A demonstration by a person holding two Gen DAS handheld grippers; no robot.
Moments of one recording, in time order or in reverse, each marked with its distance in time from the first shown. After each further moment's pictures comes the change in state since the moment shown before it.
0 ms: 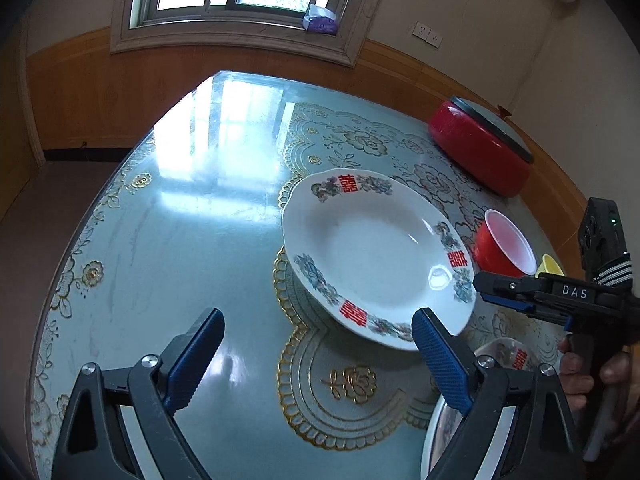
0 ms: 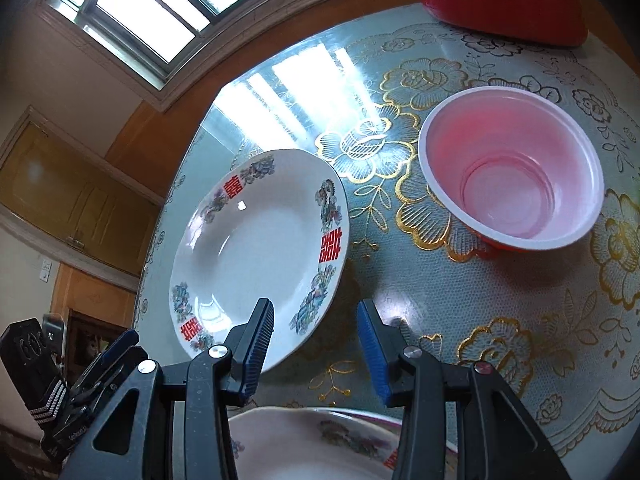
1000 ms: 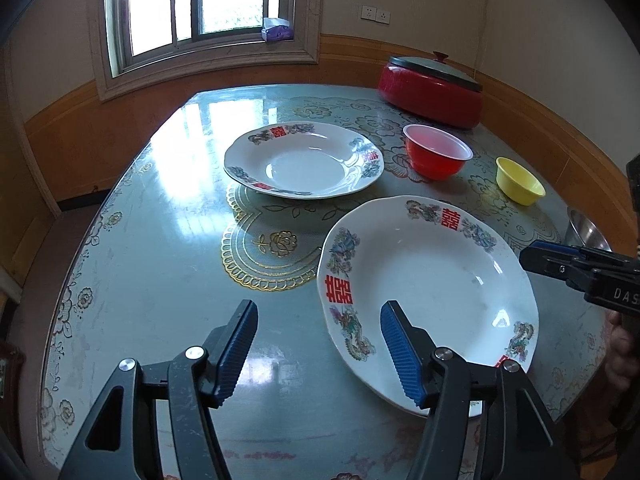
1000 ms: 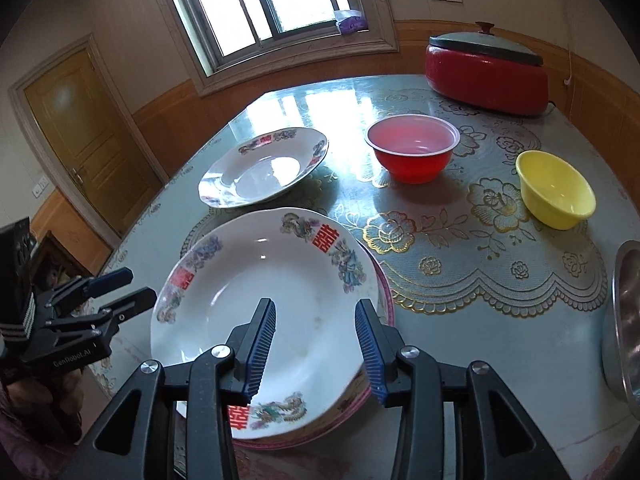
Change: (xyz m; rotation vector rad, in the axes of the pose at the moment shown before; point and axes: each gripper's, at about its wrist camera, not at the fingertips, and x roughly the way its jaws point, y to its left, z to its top) left arm -0.082 -0.093 -0.132 0.208 -0.040 0.109; right arm -0.132 -0.022 -0.152 -0.315 -0.165 -0.084
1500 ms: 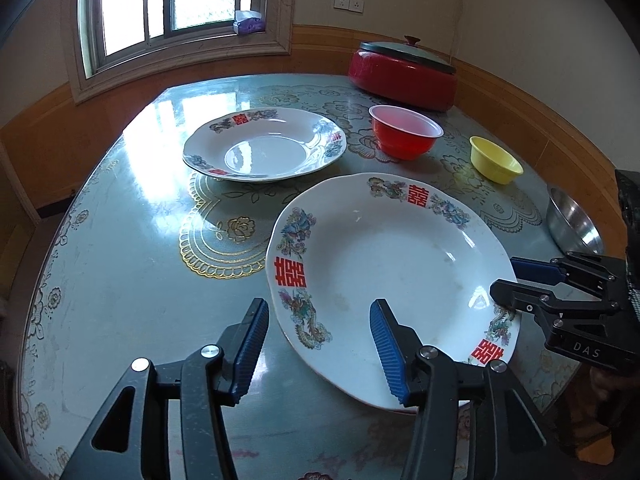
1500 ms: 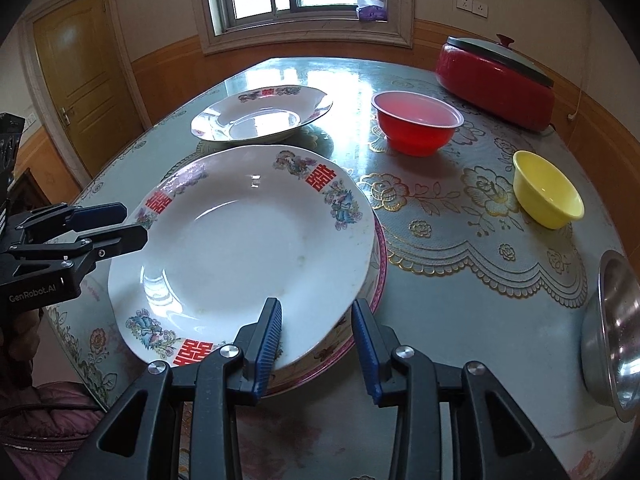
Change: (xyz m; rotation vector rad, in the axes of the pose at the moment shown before) left arm 0.010 -0.021 -0.010 0.052 0.030 -0.078; right arm 0.011 0.010 -0.040 -0.179 0.075 -0.142
